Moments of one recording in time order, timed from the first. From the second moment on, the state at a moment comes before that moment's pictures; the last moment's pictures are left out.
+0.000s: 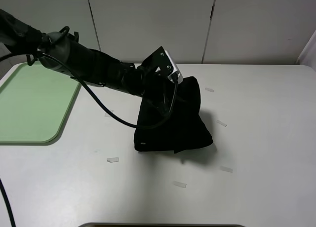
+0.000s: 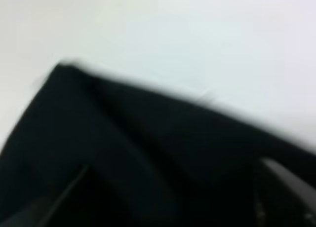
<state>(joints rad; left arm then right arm) -0.55 2.12 -1.19 -1.73 0.50 2.25 0.20 0.00 -0.49 0.10 1.03 0.02</state>
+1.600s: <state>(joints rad) -0.55 2.00 -1.20 -1.71 0.41 2.16 0.20 0.00 -0.49 0.10 1.03 0.02</state>
